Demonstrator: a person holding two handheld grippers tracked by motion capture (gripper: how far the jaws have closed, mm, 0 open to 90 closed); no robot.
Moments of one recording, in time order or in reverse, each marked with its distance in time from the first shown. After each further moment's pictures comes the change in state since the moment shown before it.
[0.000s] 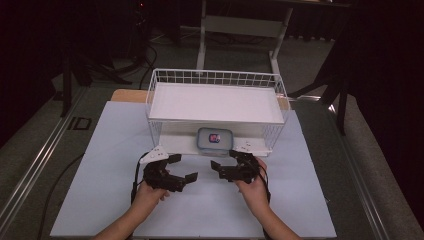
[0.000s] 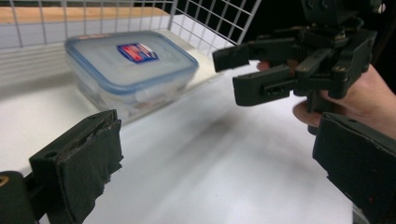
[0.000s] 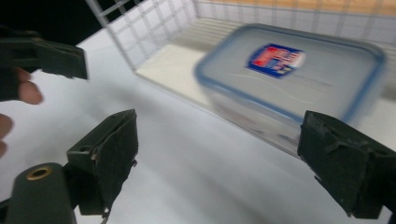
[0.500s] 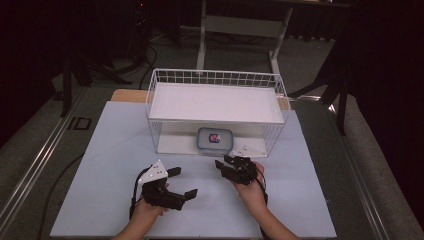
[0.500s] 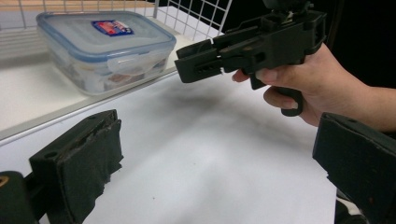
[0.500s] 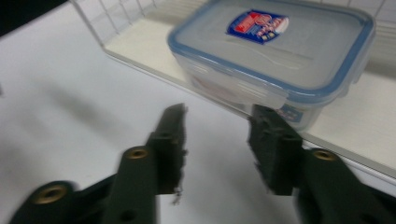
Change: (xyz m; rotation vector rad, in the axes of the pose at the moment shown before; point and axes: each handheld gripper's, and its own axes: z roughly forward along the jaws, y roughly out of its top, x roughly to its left) left arm -0.022 -0.030 -0.008 -0.016 0.006 0.032; right arm -0.001 -0.016 0.012 0.052 -0.113 -0.026
